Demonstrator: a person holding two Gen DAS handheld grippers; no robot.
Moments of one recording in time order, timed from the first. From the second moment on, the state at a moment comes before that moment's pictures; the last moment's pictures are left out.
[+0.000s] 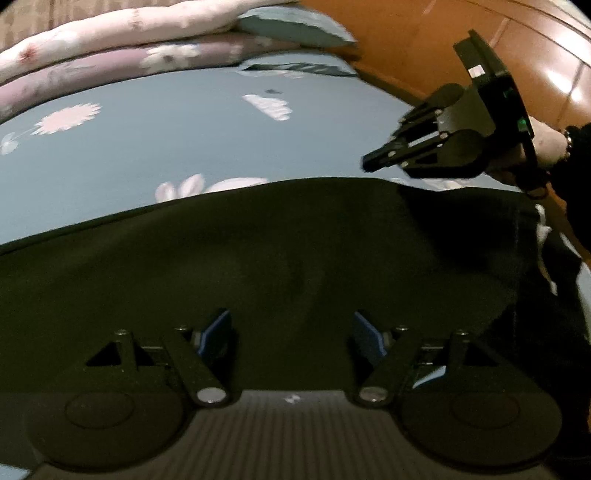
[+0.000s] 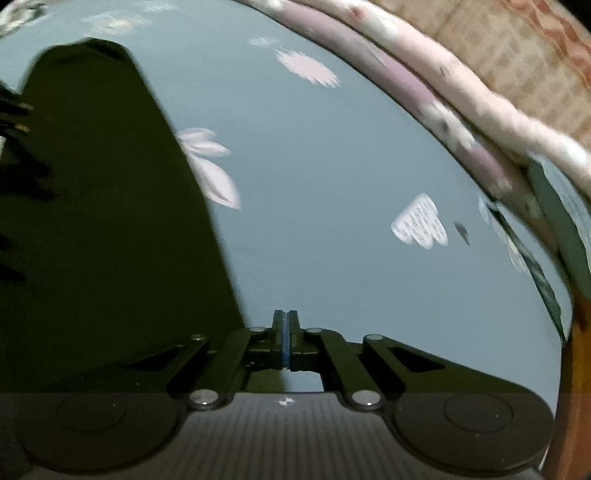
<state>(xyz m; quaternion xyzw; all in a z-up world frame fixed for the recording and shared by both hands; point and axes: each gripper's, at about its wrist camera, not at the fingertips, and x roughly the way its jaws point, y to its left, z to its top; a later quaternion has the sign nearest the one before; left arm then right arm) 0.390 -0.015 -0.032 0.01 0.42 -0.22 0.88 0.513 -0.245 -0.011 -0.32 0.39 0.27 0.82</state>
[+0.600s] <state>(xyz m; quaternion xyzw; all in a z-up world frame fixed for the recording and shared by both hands) 0.382 0.029 -0.051 -0.03 0.48 -0.13 0.87 0.444 -0.301 0.073 -0.11 0.39 0.22 0.89</state>
